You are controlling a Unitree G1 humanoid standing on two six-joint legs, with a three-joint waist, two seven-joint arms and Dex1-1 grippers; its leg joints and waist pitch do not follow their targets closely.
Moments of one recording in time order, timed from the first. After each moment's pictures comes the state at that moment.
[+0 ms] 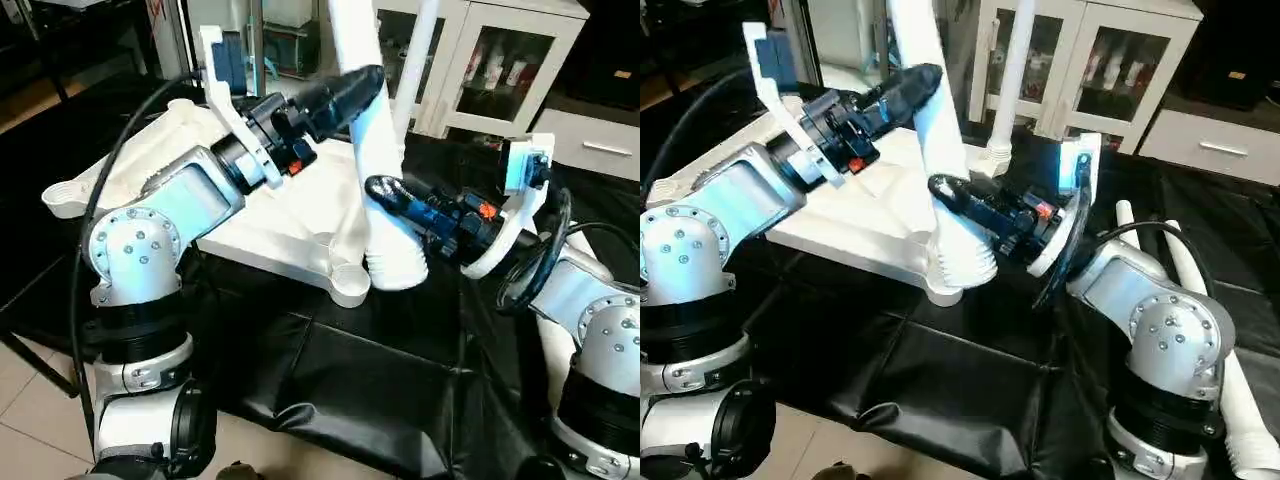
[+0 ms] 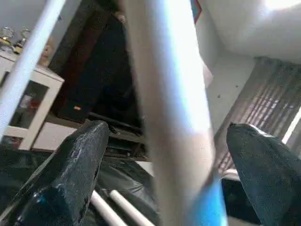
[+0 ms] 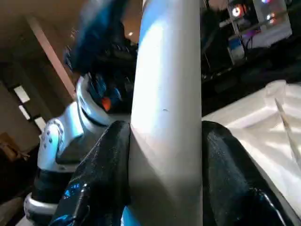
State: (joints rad) left arm -0.76 0.08 0.29 -0.13 -0.91 0.97 -0.39; right arm -0.44 -0.14 -0.35 -0.35 0.86 1.13 0.66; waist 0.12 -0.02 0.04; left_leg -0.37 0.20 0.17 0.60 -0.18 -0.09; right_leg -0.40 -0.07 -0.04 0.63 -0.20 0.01
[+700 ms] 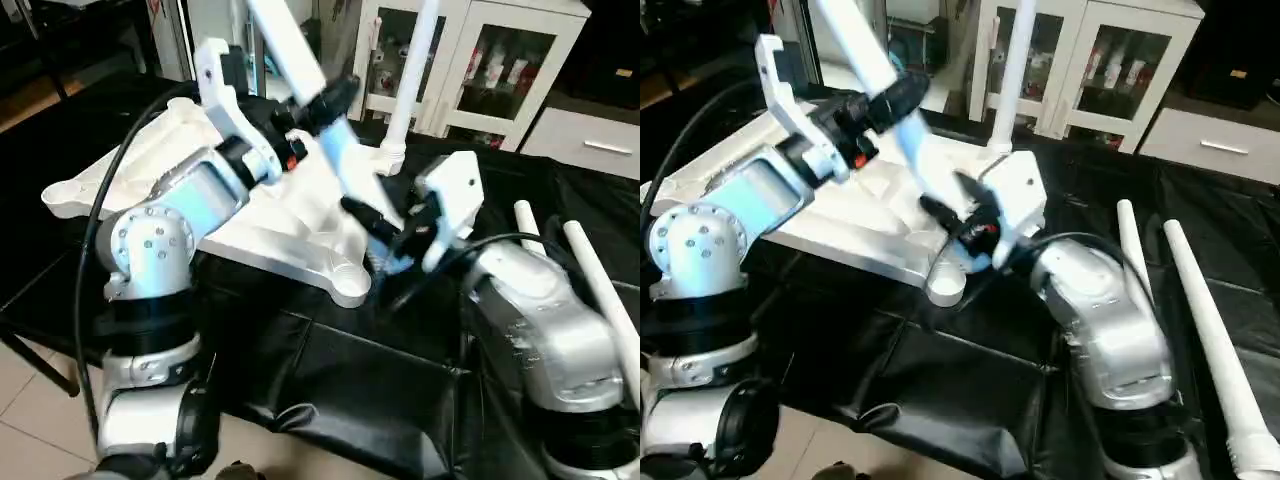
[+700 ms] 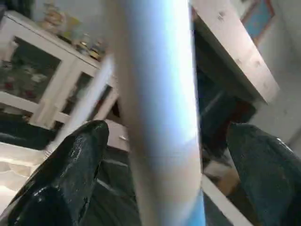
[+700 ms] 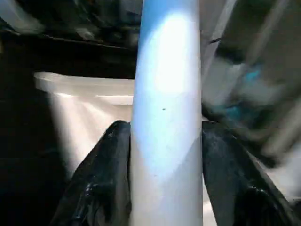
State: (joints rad) left arm -0.80 0.04 0.29 -0.03 -0.77 0.85 -0.16; right arm -0.37 -0.27 0.17 -0.30 0.12 0.43 0.38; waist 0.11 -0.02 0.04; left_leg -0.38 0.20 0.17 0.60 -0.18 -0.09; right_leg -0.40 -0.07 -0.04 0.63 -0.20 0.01
